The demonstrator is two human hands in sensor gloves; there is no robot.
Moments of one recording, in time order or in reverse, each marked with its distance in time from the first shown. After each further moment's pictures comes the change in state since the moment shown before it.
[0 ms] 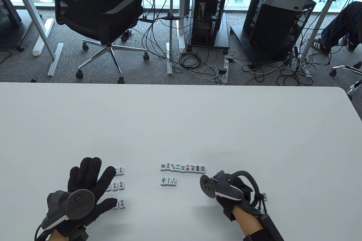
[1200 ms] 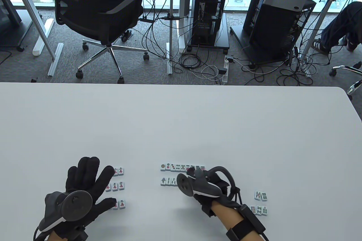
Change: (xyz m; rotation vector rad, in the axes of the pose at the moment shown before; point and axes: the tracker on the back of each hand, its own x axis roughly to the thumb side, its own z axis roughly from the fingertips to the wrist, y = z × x) left_hand -0.001 0.005 0.004 0.032 -0.005 0.008; right_hand 0.008 -0.026 -0.002 -0.001 -0.002 0.068
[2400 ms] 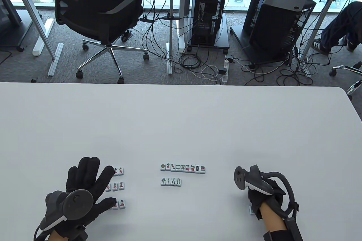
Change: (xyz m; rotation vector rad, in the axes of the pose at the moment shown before) left_hand -0.003 -0.005 -0.003 -0.018 0.013 -0.001; right_hand -0.109 0.058 0.034 0.260 0.302 -0.015
